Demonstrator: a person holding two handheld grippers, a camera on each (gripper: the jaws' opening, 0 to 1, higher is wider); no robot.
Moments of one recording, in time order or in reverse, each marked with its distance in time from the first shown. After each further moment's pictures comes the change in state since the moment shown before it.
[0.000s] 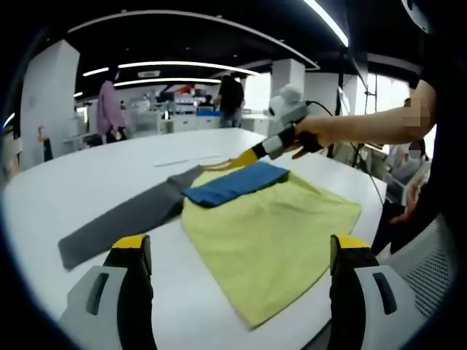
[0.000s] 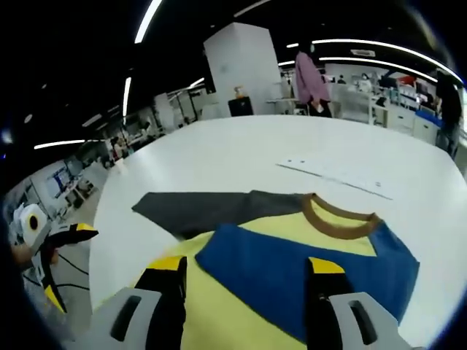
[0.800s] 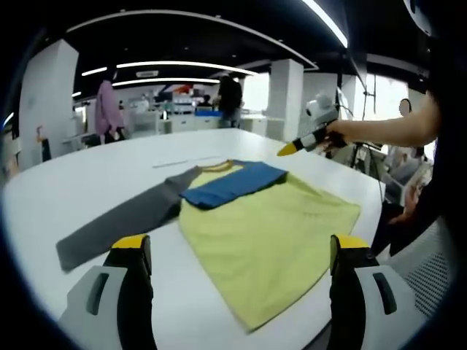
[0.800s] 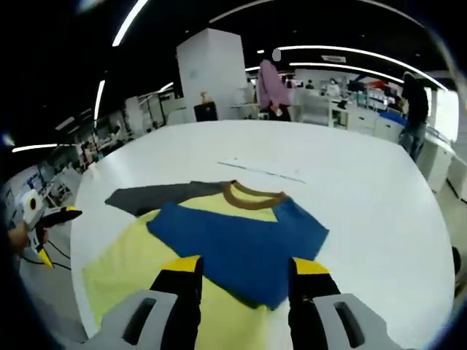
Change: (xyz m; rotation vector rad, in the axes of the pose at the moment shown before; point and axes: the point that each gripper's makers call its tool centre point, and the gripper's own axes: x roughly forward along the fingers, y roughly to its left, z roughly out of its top) left arm 0.004 -0.003 0.003 -0.003 -0.003 -0.011; right arm -0.098 -0.091 -0.042 0.037 -0.020 -0.212
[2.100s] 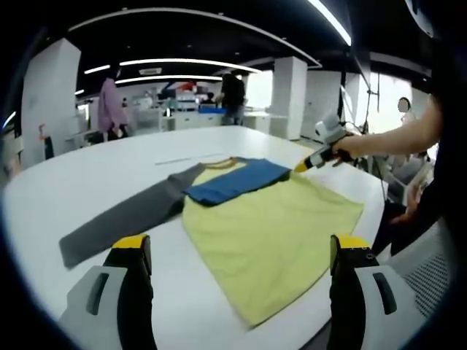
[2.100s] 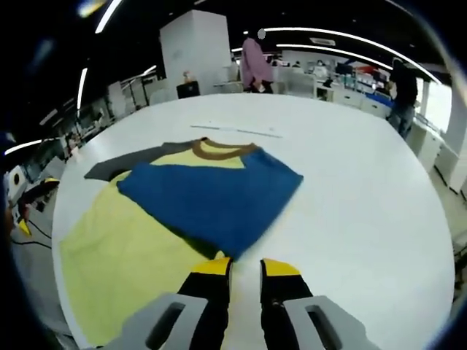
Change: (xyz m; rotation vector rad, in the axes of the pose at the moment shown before) left arm -0.004 0.006 -0.006 -0.005 0.020 0.020; right arm 0.010 -0.033 -0.067 0.018 0.125 -0.077
